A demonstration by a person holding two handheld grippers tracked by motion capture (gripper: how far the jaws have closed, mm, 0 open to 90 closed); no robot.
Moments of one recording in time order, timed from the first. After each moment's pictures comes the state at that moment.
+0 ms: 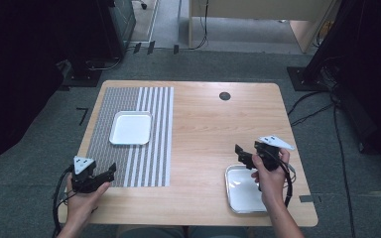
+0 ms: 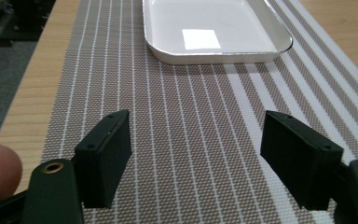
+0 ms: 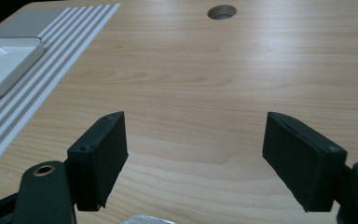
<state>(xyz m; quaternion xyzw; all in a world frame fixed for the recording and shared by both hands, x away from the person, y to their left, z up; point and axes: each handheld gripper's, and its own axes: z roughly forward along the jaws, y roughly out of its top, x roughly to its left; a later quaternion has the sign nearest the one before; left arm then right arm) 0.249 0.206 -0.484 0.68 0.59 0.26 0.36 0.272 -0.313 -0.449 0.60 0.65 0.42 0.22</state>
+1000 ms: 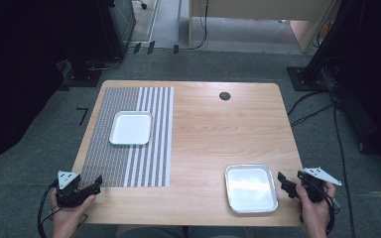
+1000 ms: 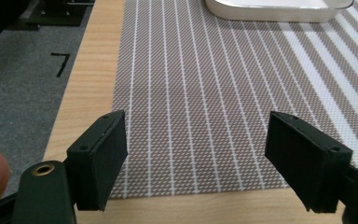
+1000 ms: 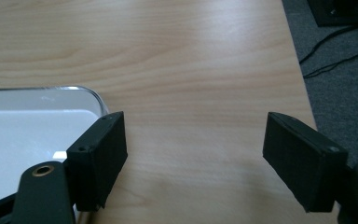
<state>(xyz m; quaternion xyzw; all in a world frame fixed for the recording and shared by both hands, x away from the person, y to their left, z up) 0.221 0.245 -0.505 0.66 0.61 0.26 0.34 0.196 -0.430 -0.507 0.66 0.62 0.35 0.24</state>
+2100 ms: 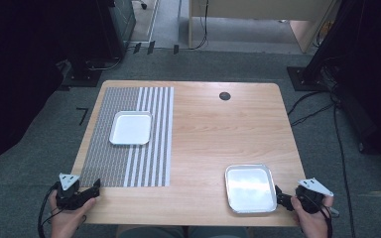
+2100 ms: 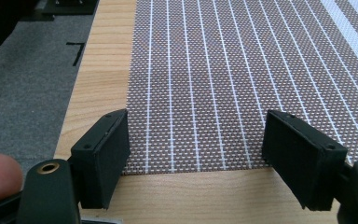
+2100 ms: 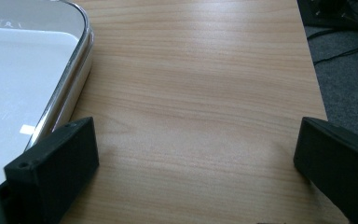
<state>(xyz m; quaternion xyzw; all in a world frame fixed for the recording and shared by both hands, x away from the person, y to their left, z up) 0.220 0.248 -0.516 0.67 0.62 0.27 0.30 0.175 -0.421 -0.531 0.64 0.65 0.30 0.27</state>
